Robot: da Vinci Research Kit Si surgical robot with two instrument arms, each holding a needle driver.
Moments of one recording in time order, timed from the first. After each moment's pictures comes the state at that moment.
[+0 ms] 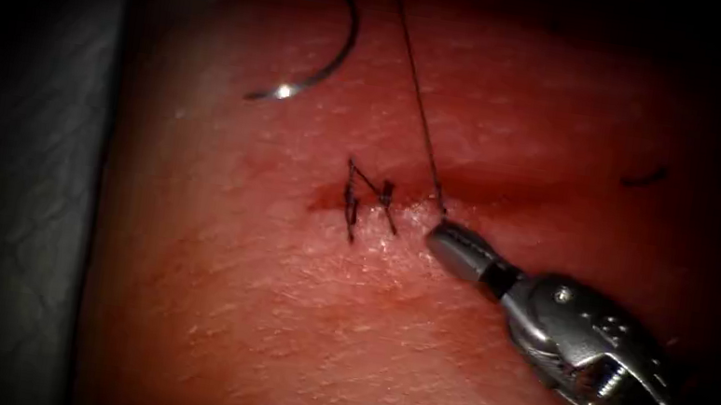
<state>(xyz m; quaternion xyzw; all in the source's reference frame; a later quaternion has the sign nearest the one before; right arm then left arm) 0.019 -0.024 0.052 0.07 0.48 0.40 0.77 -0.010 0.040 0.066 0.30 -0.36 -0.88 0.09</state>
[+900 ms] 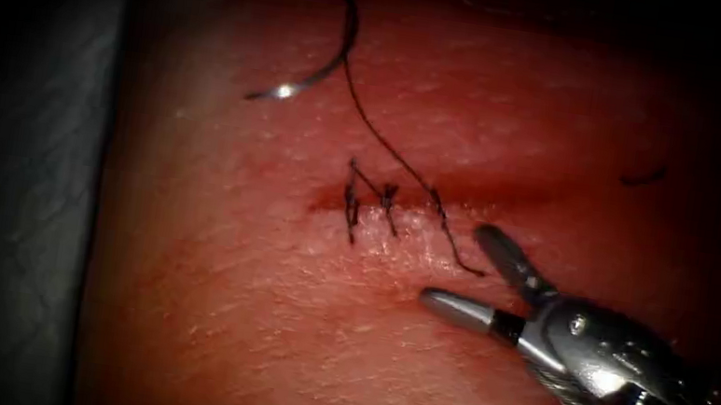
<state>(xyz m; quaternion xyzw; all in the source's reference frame) 0.017 -0.021 0.050 0.06 0.53 0.33 0.78 -0.016 0.028 0.057 0.44 -0.27 -0.86 0.02</state>
